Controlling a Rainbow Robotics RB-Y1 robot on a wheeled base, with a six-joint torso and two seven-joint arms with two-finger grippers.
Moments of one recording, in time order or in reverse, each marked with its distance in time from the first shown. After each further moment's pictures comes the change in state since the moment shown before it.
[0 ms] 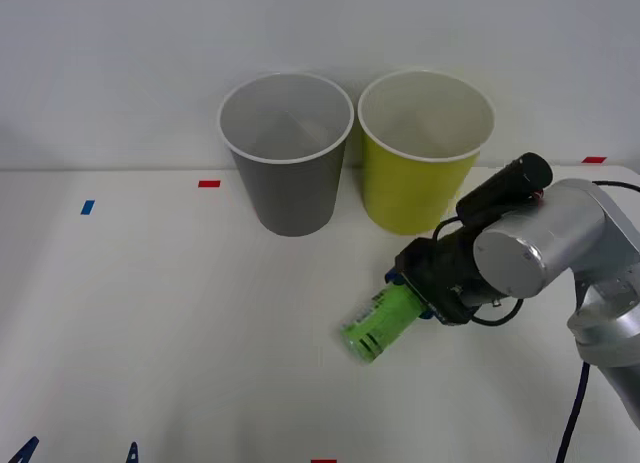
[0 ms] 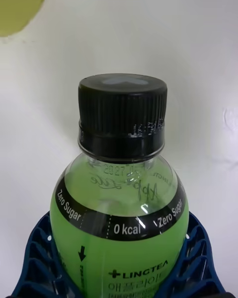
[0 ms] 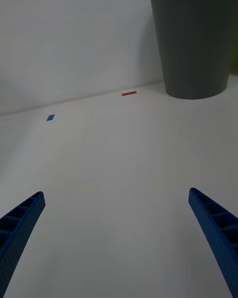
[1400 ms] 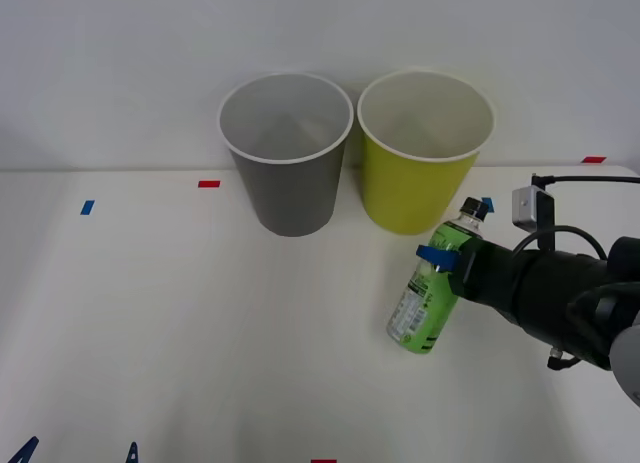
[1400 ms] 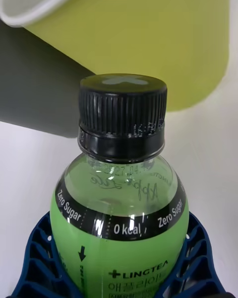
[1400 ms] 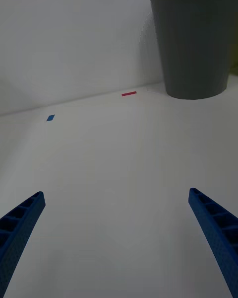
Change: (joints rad) right arm 0.469 0.163 -0.322 -0.463 -0.004 -0.342 0.937; left arm 0.000 0.000 0.000 0.000 0.000 0.000 0.000
